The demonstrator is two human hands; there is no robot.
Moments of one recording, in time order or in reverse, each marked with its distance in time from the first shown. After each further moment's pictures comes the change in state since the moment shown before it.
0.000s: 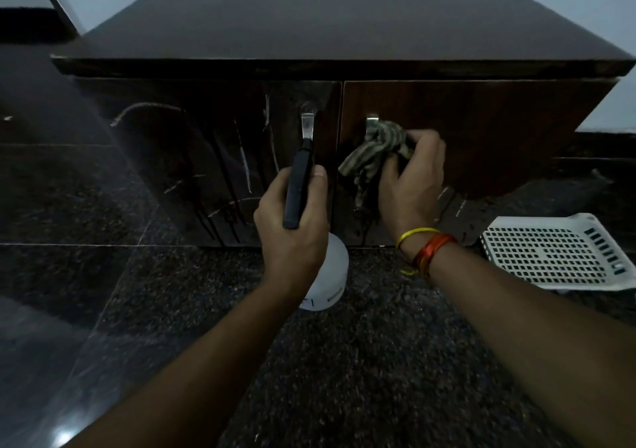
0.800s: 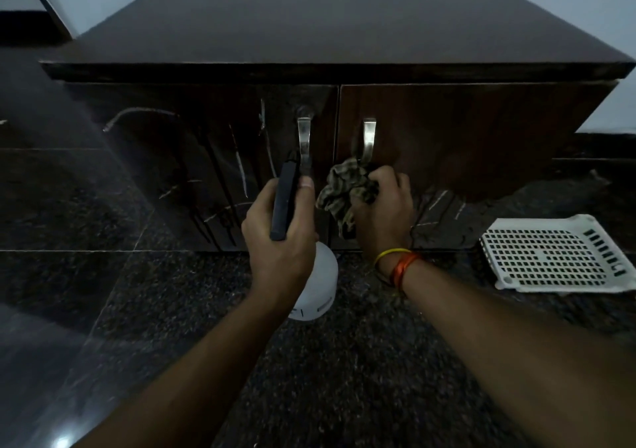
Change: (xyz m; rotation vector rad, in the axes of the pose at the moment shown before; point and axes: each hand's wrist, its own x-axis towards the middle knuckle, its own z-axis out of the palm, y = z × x) left_hand 0.002 -0.006 -0.008 -0.010 -0.004 0.005; right_hand -0.027 0.028 0.024 -0.154 -0.172 0.054
